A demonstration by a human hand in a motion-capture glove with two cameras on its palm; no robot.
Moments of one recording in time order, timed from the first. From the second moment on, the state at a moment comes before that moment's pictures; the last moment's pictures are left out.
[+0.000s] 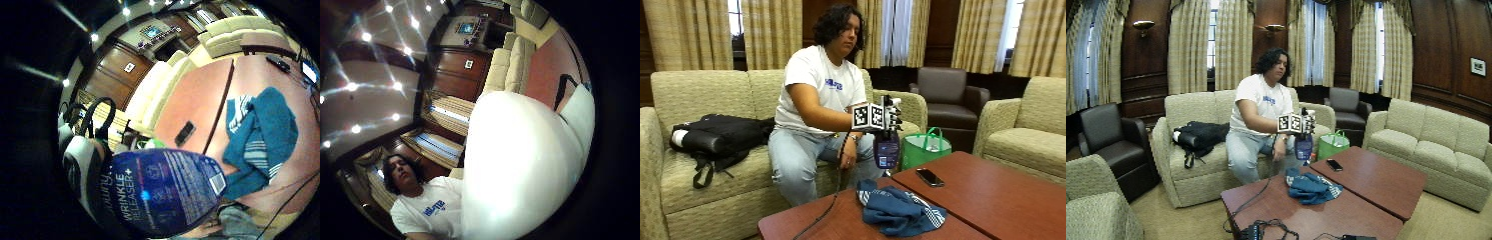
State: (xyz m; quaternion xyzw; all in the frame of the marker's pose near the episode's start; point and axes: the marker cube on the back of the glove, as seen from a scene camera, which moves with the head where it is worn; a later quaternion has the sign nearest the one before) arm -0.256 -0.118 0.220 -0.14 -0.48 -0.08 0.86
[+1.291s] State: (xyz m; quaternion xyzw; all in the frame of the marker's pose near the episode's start) arm -0.361 -0.086 0.357 -0.13 -0.46 -0.09 0.87
